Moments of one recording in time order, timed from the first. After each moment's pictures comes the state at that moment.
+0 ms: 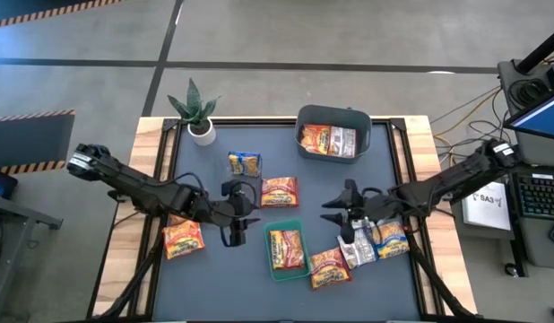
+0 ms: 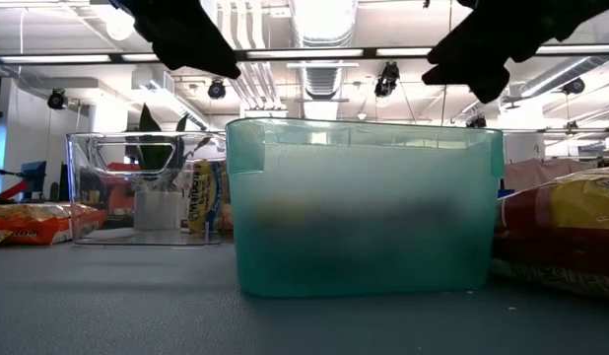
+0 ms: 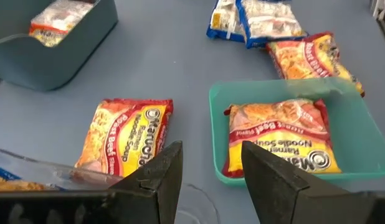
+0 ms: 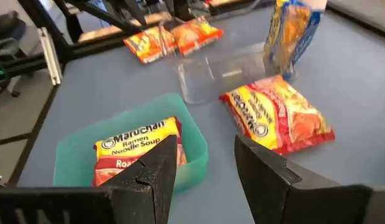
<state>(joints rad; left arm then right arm) -0.34 1.32 0.93 -0.32 -0.41 -0.31 0.37 1.09 0.59 0.03 0.39 0.44</state>
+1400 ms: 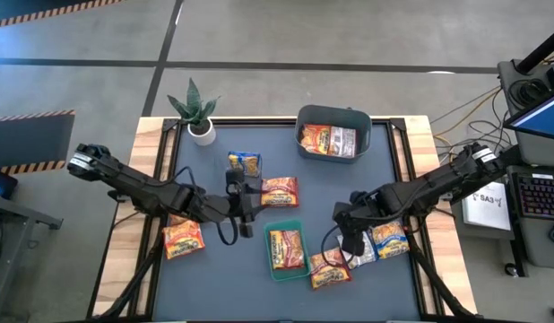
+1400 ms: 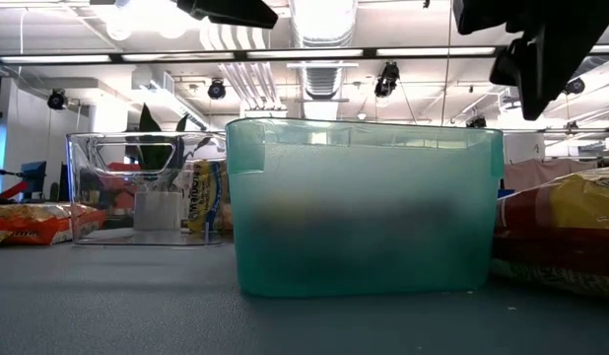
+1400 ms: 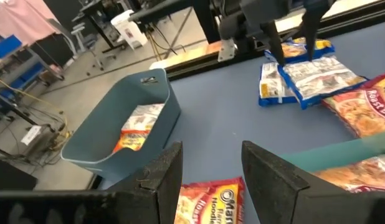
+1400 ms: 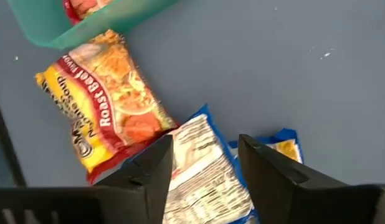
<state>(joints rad) -0.34 1.32 0.93 -0.01 -0.65 0.16 0.37 1.38 1.08 -0.94 -0.02 0.67</state>
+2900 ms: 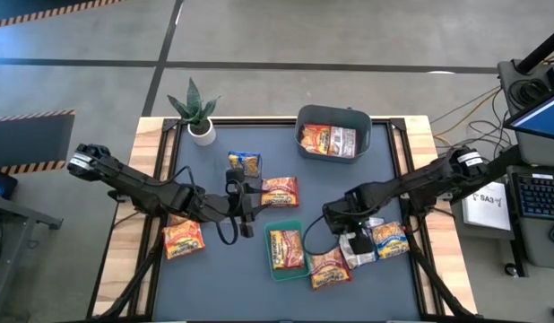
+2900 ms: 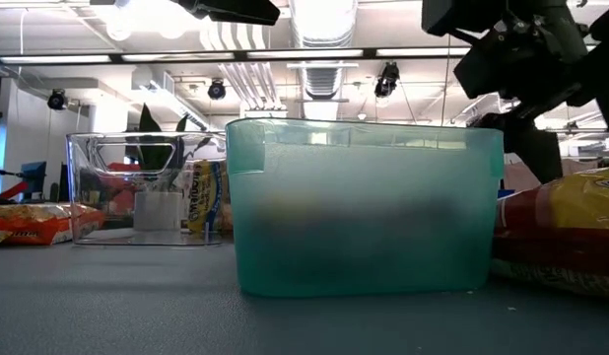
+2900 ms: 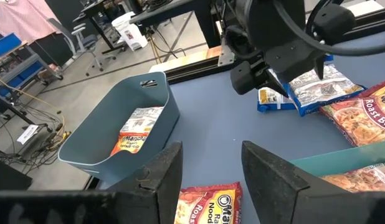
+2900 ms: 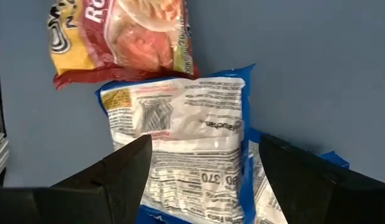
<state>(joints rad) -0.34 1.32 0.93 0.00 -0.64 0.14 0.23 1.52 0.97 -0.88 -0.35 0.06</state>
